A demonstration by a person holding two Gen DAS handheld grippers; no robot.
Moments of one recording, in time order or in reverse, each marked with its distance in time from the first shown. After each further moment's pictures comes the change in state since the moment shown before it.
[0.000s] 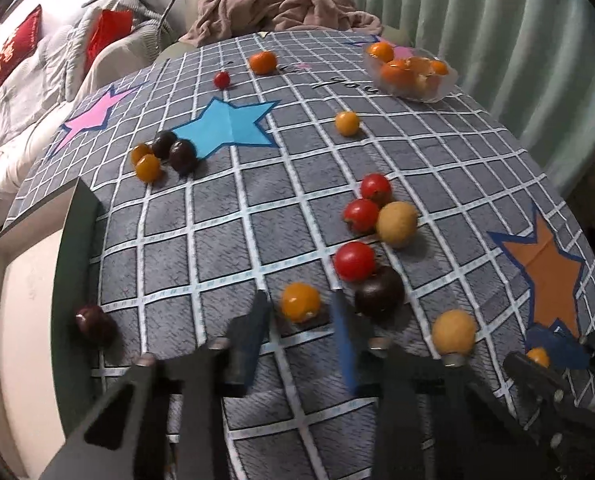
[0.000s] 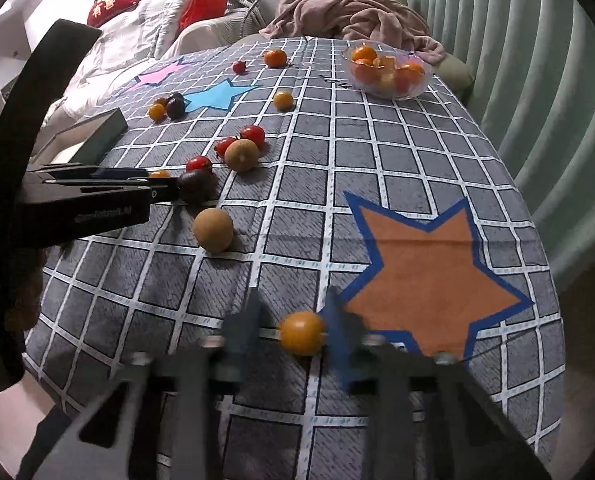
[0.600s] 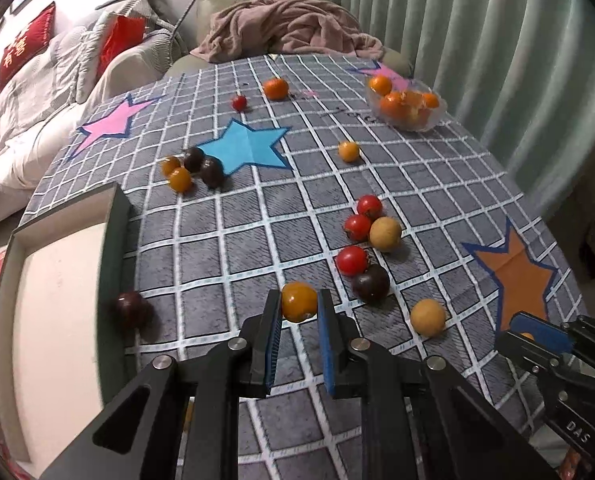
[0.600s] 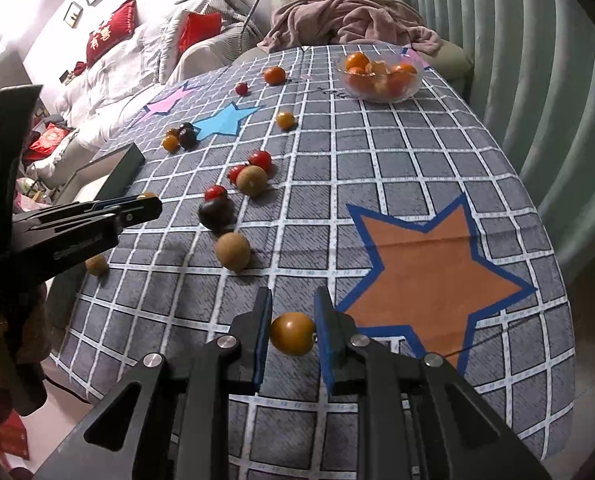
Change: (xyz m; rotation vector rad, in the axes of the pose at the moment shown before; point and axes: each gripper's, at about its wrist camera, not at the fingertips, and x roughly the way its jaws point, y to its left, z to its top) left arm -0.052 0.019 -0.008 -0.048 -0.063 -0.013; right arm -0.023 -0.007 0.009 0.085 -0.028 0.092
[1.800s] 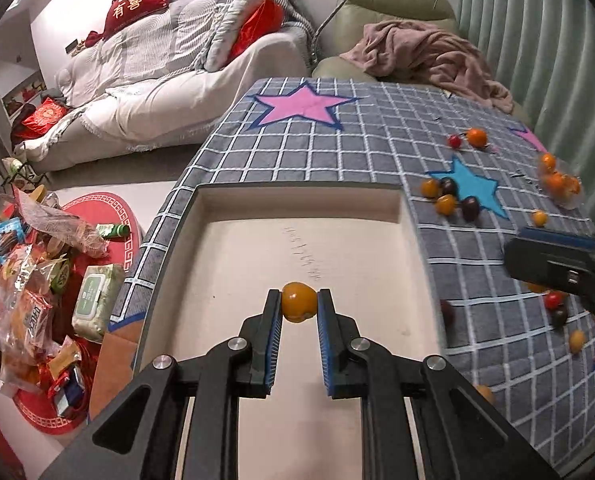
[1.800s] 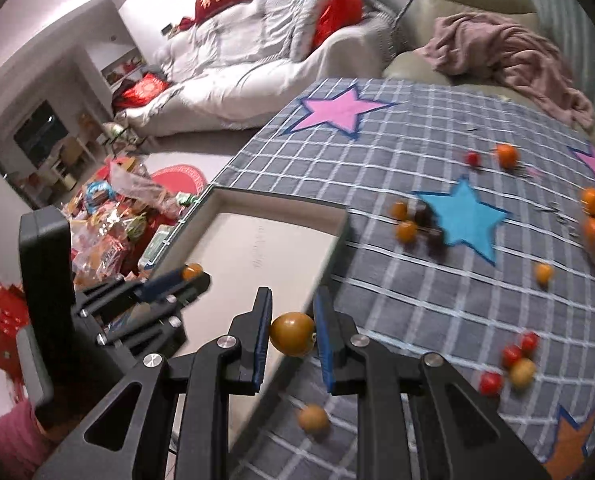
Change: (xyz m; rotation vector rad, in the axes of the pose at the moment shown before) left arm -0.035 0.198 -0.019 -0.244 -0.024 0.277; right arm 0.075 0.233 0.130 -0.266 0.117 0.305
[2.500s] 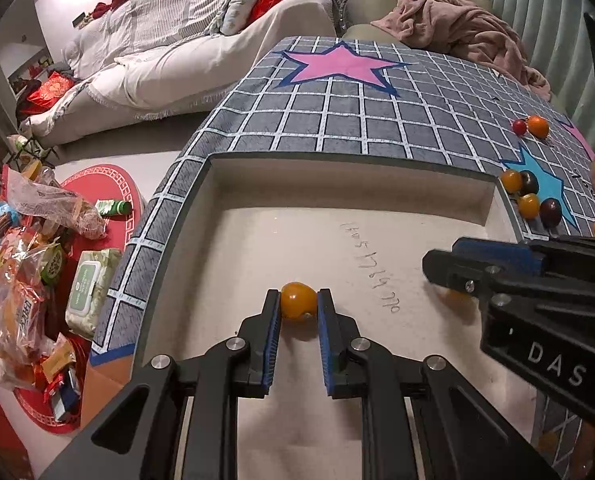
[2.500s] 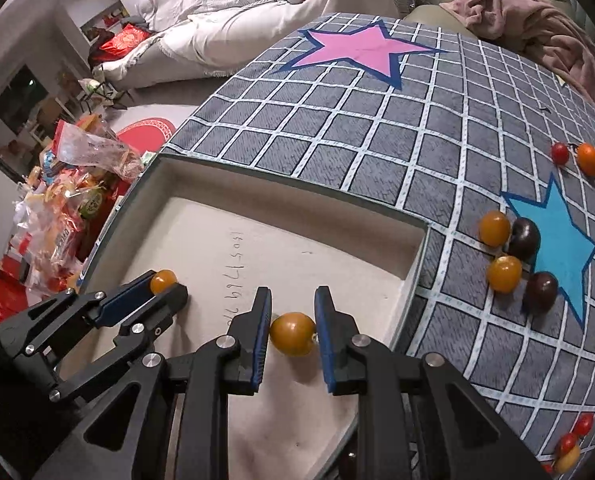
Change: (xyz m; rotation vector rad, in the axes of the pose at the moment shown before) left arm 0.074 0.030 0.015 -0.044 0.101 0.046; right arm 0.130 0.003 0.033 -0.014 0.173 -0.064
